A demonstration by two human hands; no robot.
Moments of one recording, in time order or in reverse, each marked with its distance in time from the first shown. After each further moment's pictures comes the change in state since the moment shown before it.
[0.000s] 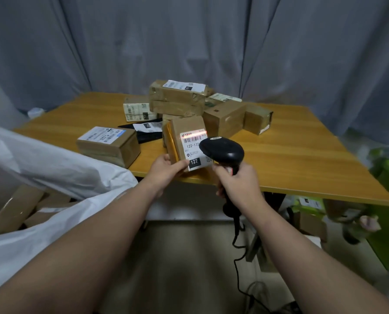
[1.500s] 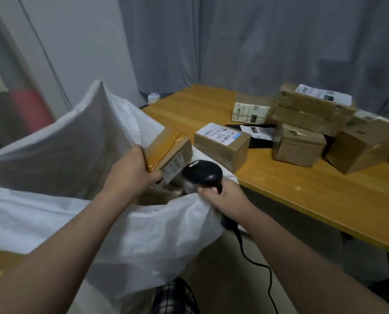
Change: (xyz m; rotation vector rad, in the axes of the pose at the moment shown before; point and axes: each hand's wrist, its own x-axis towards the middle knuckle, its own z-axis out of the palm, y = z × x) left_hand -0.086 -0.007 -0.257 0.973 0.611 -0.075; right_hand 0.010 -0.025 0.227 -0.191 -0.743 -0.081
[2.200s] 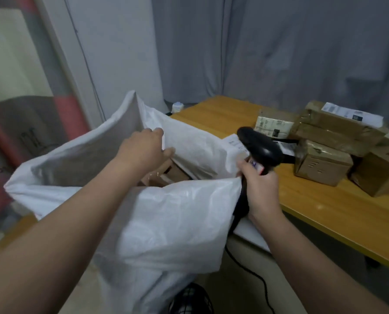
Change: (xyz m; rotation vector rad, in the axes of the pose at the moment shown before) left_hand 0.018 0.009 -0.064 0.382 0.002 0.058; right_hand -0.010 -0.062 -0.005 0.691 0.408 0.069
